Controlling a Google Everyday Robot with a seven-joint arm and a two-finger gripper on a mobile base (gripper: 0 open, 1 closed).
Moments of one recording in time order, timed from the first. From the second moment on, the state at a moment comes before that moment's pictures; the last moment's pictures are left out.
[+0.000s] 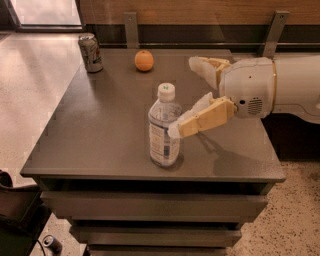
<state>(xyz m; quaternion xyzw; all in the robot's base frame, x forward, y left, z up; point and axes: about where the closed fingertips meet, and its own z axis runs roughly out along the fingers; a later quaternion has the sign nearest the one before) 0.459 -0.045 0.984 -0.50 0.61 0.34 0.51</state>
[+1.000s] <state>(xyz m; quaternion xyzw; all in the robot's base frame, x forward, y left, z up) 0.483 -0.015 0.935 -0.46 0.60 0.38 0.53</state>
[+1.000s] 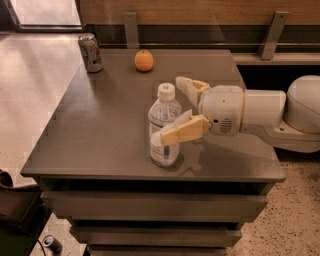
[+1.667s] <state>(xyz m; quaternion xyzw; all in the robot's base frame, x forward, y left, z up) 0.474 -0.019 0.918 -0.44 0.61 0.39 0.53</state>
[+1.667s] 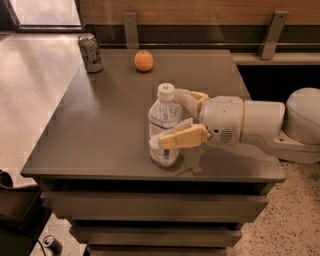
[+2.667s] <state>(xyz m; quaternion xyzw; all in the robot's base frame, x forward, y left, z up) 0.472 -0.012 0.921 -0.45 0.61 0.39 0.52</state>
